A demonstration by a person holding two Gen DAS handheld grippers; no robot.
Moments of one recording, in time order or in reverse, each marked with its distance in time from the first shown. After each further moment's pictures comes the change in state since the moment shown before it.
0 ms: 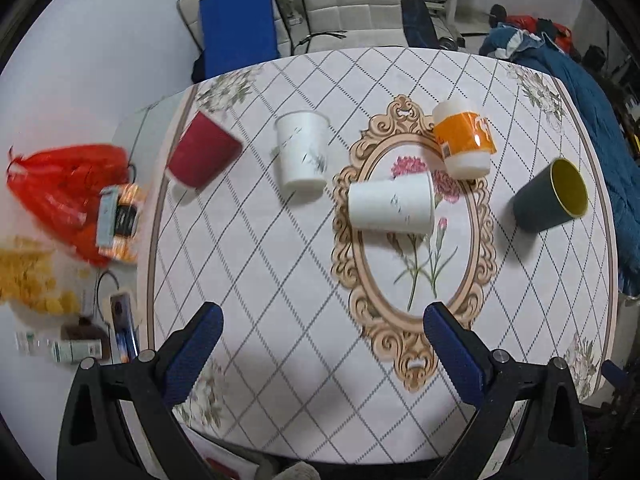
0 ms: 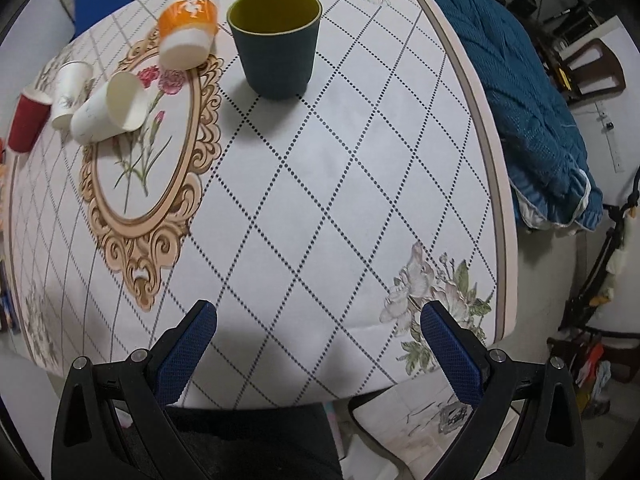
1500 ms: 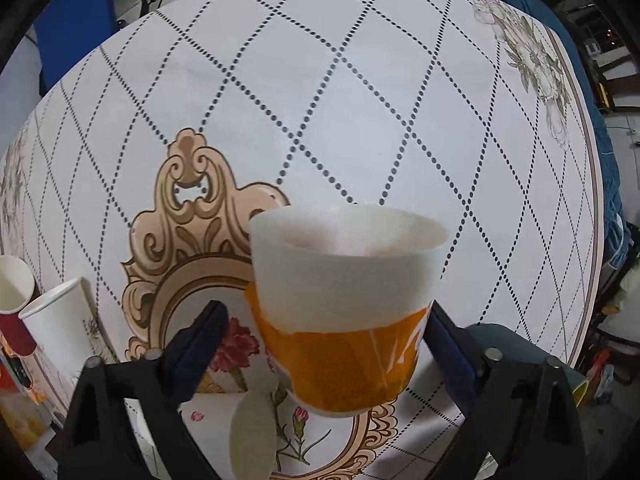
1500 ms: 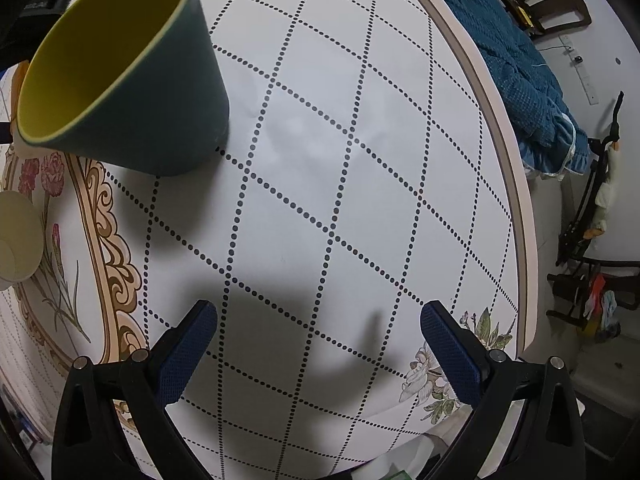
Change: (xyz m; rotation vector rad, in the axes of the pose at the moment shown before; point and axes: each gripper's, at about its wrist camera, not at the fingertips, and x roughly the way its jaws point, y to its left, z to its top) left arm 0.175 -0.162 0.179 0.172 0.304 -0.243; right arm 0.087 -0.021 0.106 0.227 0.103 -0.080
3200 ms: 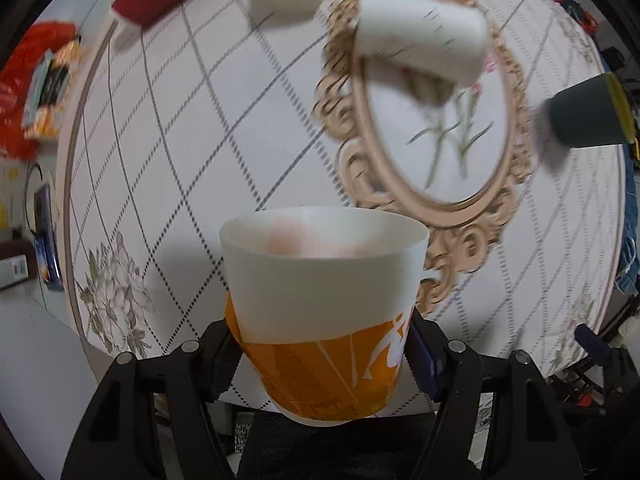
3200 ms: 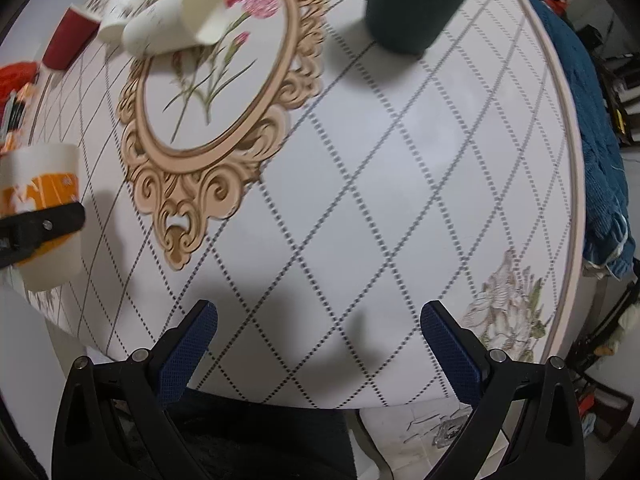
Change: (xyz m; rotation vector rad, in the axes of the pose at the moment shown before) left arm -0.008 0.087 -0.307 -0.312 0.015 0.044; right arm -0.040 0.050 -0.152 -0.459 -0.055 0.149
